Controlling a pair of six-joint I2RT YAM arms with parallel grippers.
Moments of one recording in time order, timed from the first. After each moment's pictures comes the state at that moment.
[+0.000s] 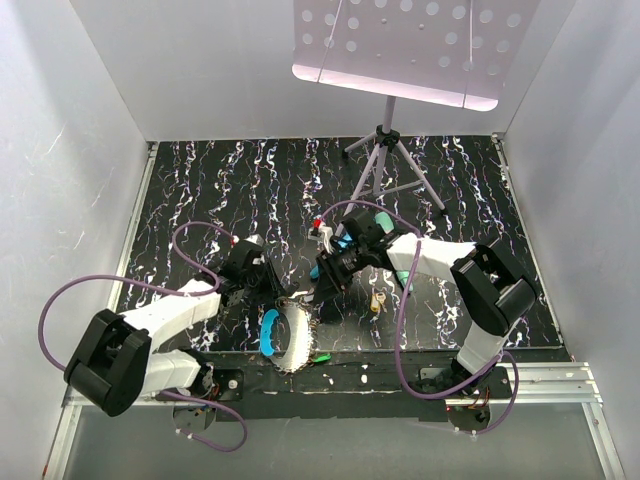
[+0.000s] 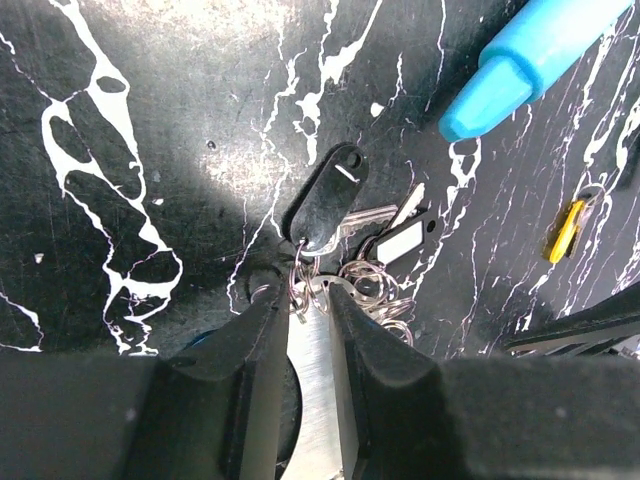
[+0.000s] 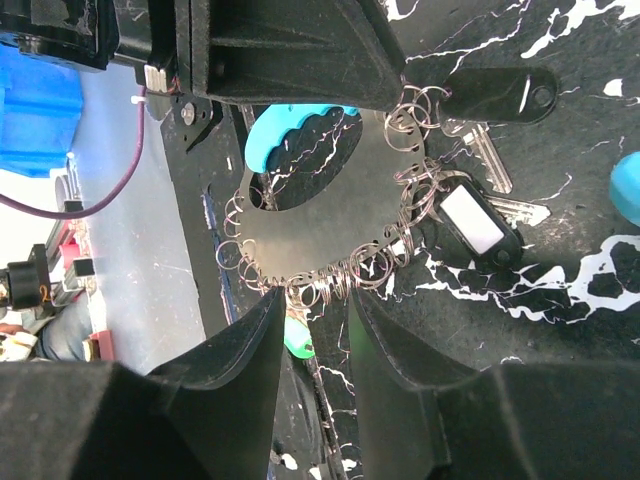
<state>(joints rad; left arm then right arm) -0.54 1.20 0.51 -0.20 0.12 -0.80 0.75 1.73 0.99 -0.17 -0.91 0.17</state>
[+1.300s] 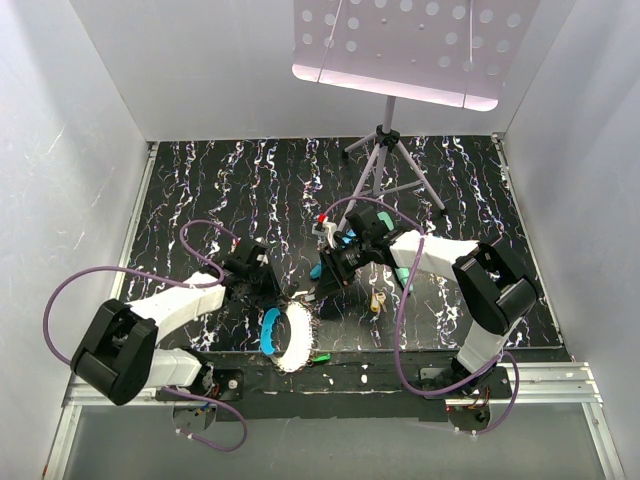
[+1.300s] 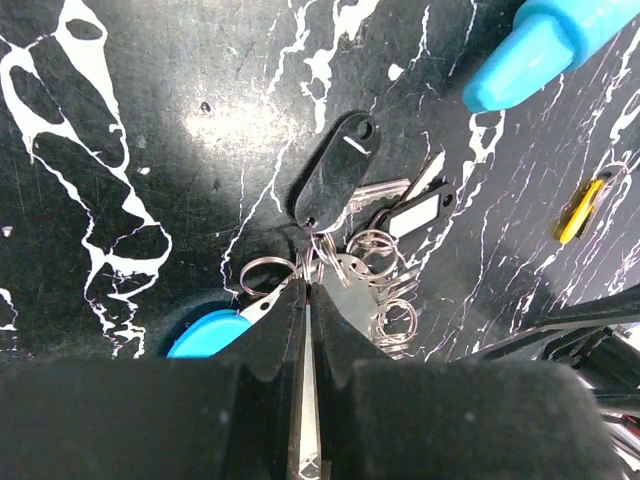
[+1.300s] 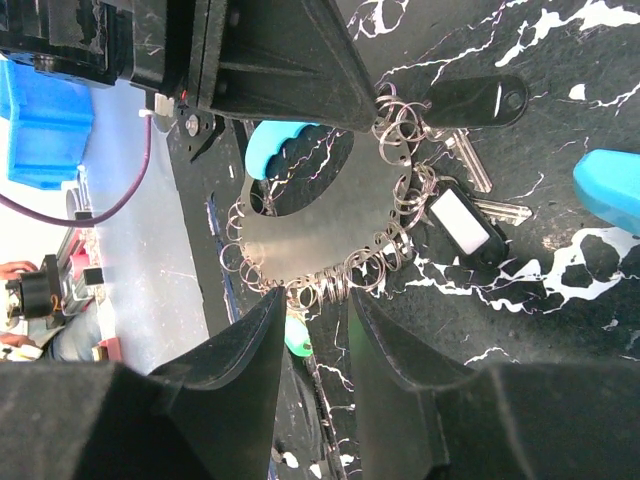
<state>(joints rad) -0.54 1.28 0.57 -0.30 0.18 -0.82 0.71 1.73 0.99 -0.17 -0.93 0.19</state>
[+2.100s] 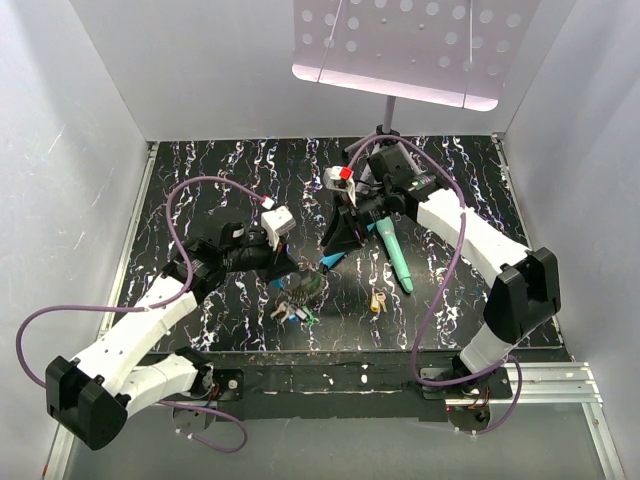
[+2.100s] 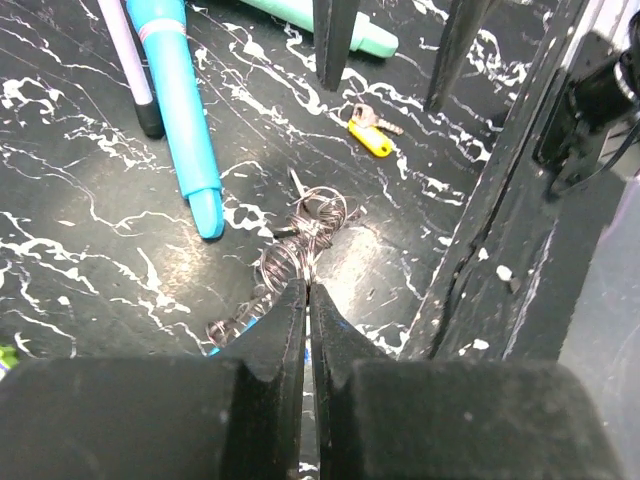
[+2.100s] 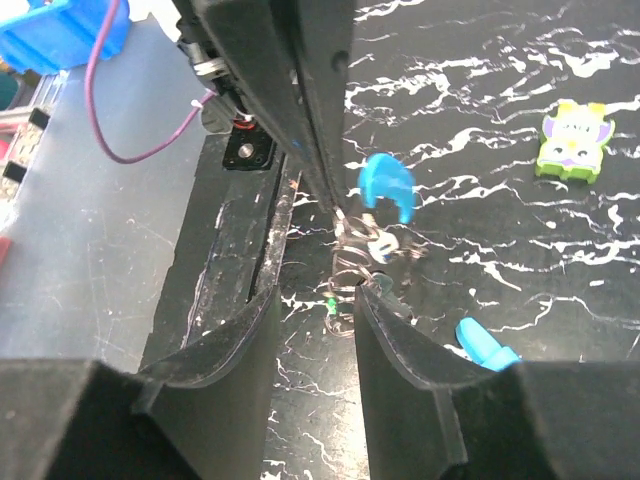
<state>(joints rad) -0.54 1.01 0.85 -0.39 0.55 0.04 0.59 1.63 1.43 -0.69 -1.18 -0.47</state>
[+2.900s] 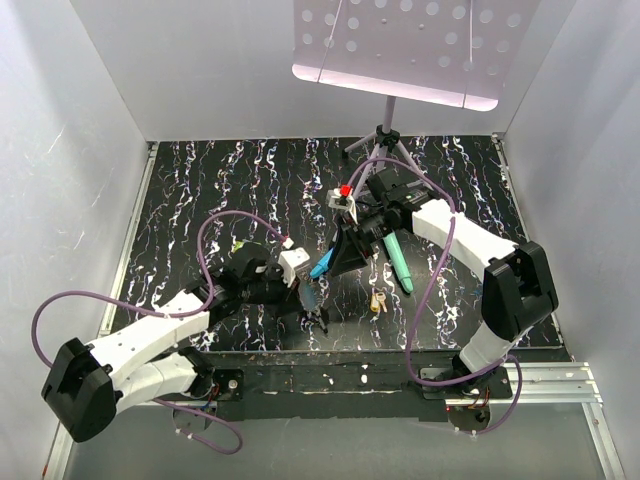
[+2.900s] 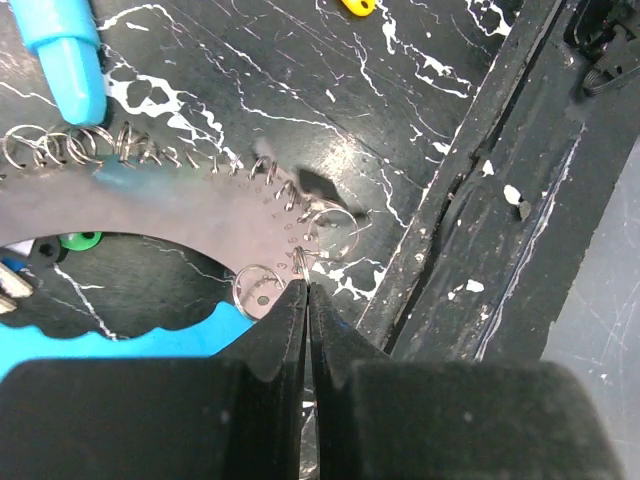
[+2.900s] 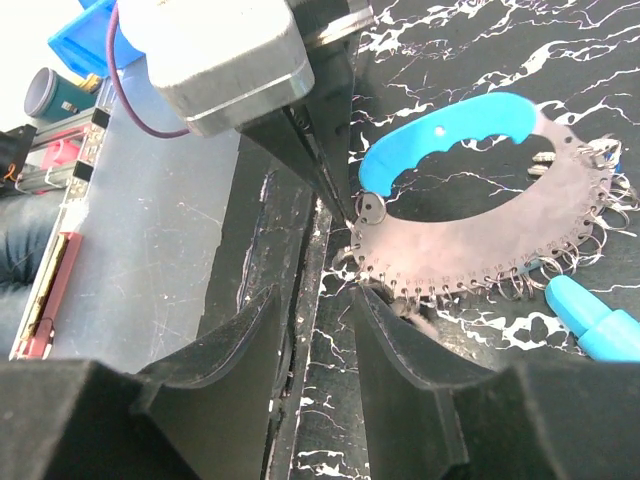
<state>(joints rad) -0.71 1.01 0.62 -0.33 0.45 0.02 0.58 1.65 1.29 -0.73 -1.25 -0.49</state>
